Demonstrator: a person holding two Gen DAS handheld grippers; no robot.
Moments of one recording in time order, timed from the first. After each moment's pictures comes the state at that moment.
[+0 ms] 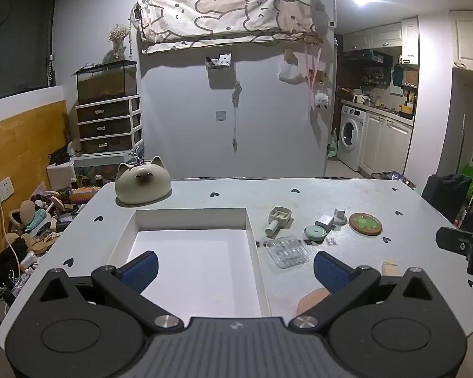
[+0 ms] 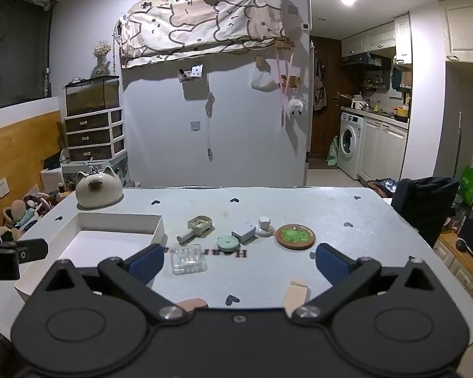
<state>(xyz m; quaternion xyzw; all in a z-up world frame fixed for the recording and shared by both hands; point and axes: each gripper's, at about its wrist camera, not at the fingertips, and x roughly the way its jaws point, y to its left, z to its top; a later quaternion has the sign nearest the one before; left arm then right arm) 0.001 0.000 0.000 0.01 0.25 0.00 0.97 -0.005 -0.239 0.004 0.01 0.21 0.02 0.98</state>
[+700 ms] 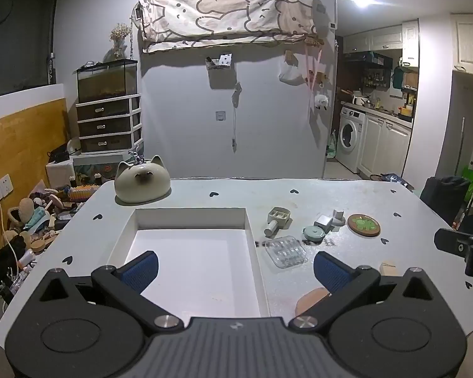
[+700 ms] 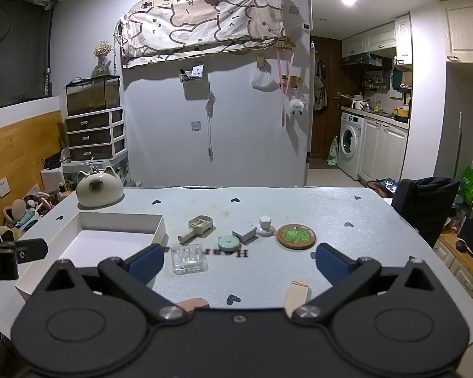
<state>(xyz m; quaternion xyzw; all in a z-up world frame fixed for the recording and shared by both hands) 0.000 0.001 0.000 0.01 0.25 0.00 0.97 -0.005 -0.239 0.005 0.01 0.21 0.02 0.98</state>
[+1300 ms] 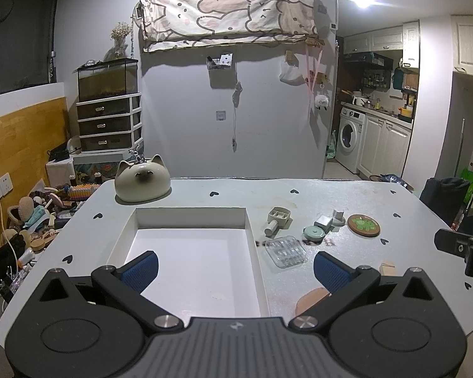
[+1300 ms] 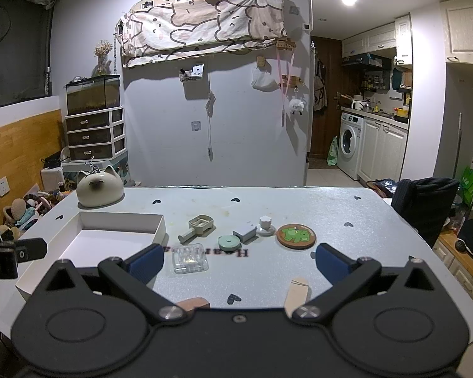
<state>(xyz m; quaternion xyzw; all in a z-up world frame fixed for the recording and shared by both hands) 0.000 0.001 0.000 0.00 0.25 0.00 0.97 -0.006 -0.238 0.005 0.01 0.21 0.02 0.98</state>
